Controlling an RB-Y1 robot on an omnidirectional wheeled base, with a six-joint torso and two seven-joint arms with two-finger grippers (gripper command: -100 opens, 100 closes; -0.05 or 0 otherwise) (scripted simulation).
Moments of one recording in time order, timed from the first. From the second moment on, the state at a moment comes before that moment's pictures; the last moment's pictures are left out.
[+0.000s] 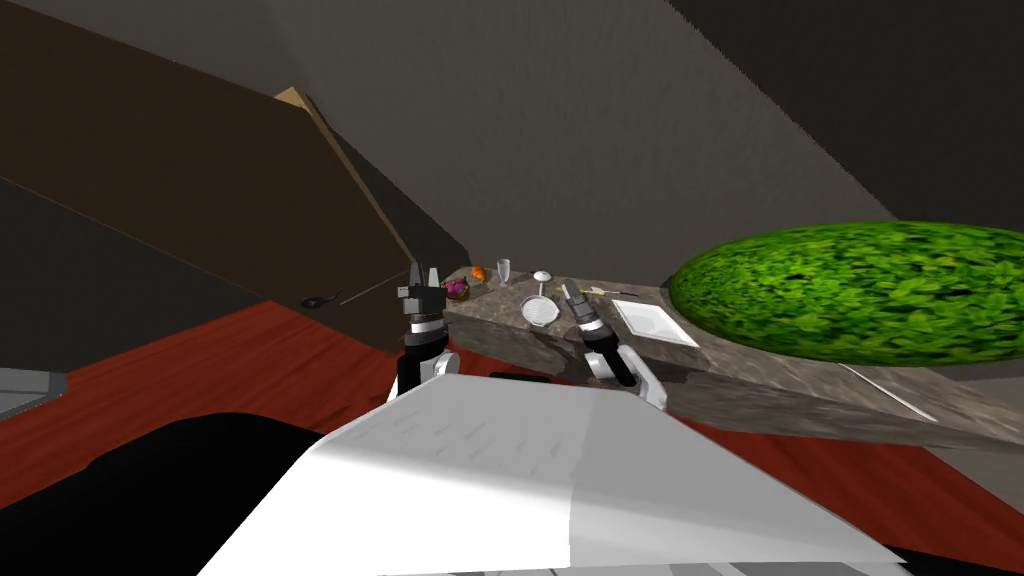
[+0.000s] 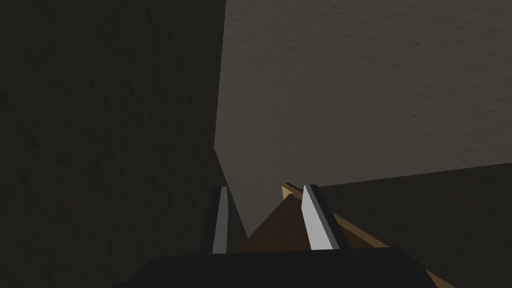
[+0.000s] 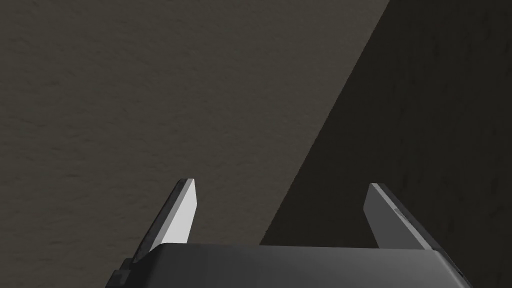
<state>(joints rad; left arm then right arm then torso) 0.53 -0.02 -0.06 -2.40 0.05 -0.49 0.01 0.26 -0.36 0.17 -2.04 0.29 -0.47 -0.08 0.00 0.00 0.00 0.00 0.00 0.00</state>
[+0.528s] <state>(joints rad) 0.53 -0.02 -0.06 -2.40 0.05 -0.49 0.01 0.12 -0.52 0.29 -1.94 0.40 -0.54 -0.14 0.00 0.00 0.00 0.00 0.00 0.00</state>
